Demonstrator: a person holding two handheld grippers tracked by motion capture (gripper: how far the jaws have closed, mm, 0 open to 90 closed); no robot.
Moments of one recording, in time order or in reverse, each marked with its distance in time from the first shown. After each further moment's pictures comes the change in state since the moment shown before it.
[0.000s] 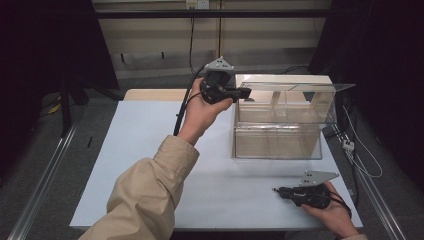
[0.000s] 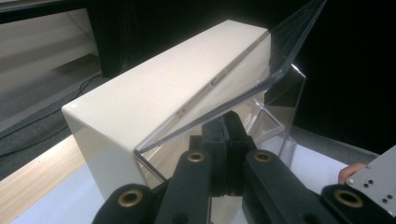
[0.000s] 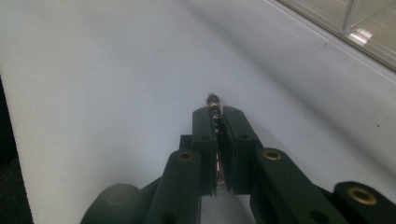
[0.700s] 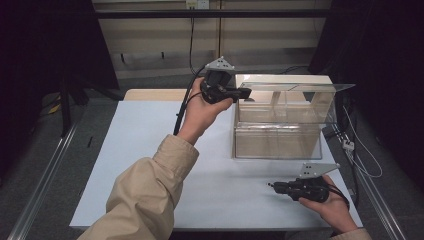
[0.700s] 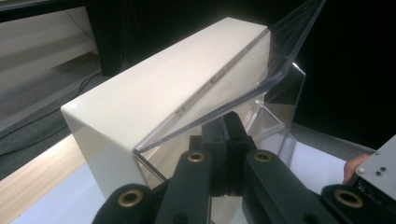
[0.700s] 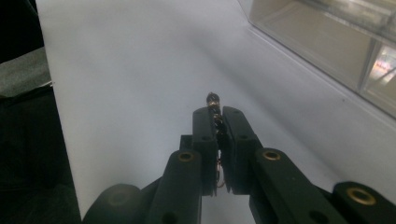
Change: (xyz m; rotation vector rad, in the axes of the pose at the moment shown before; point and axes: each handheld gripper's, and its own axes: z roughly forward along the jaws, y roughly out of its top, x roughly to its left) left arm -0.001 0.001 0.000 0.007 0.000 0.005; right arm 0.003 0.031 -0.008 -0.069 0.096 0.027
